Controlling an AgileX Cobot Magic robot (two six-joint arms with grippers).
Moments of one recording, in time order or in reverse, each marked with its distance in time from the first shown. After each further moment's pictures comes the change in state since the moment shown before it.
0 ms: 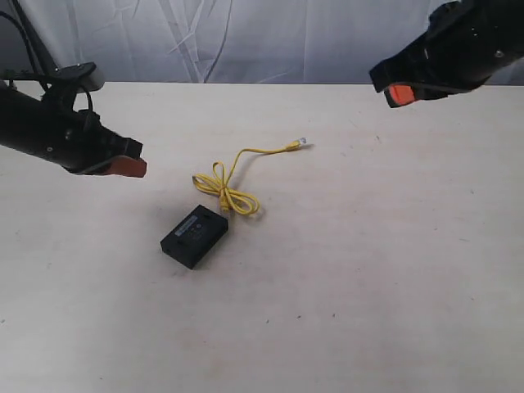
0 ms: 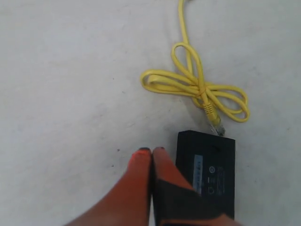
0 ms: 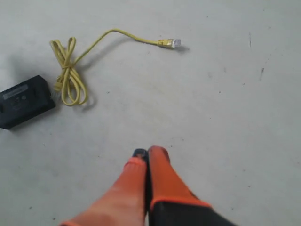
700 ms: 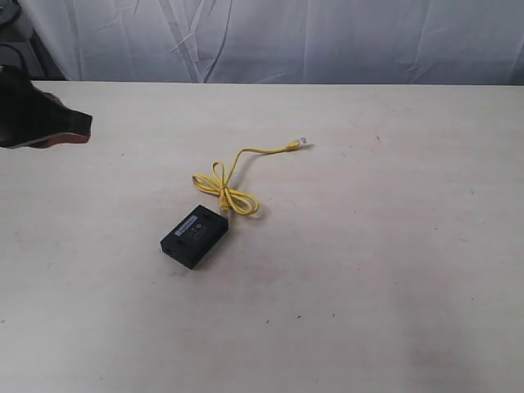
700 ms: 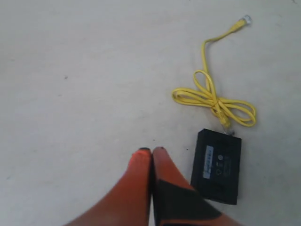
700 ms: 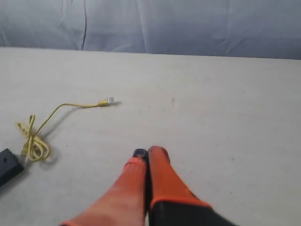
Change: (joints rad) left arm 0.000 -0.392 0.105 0.318 -0.093 -0.310; right arm -0.246 -0.749 0.556 0.094 -0.277 0.032
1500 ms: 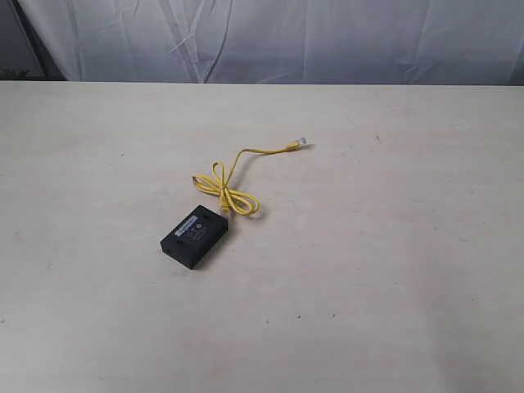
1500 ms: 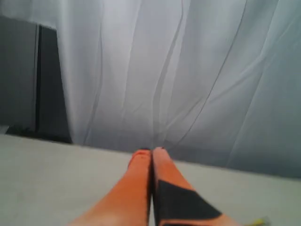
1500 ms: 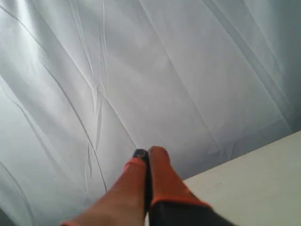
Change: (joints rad) left arm 0.048 -0.896 0.328 0.454 -0.363 -0.702; right arm -0.069 -0.671 0.462 0.112 -0.473 0.340
